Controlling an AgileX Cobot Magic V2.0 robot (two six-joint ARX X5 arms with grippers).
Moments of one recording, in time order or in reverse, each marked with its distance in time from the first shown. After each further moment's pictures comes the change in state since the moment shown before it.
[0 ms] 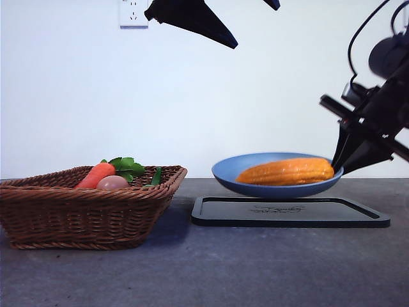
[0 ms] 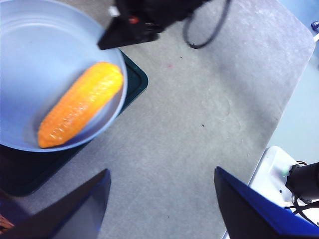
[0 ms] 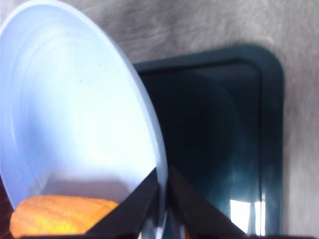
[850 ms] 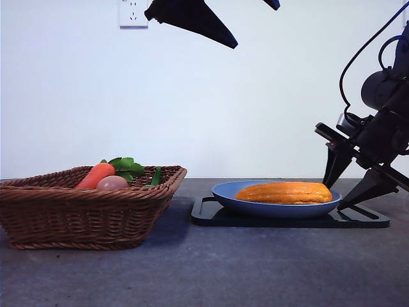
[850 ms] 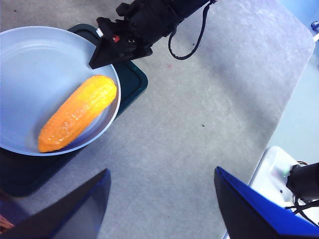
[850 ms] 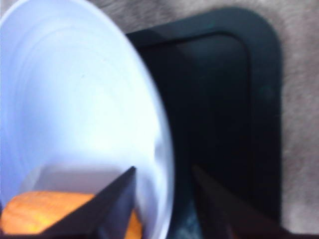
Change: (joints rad) left arm 0.001 0.000 0.000 0.001 0.000 0.004; right arm -0.001 0.105 0.021 -0.028 -0.023 -0.002
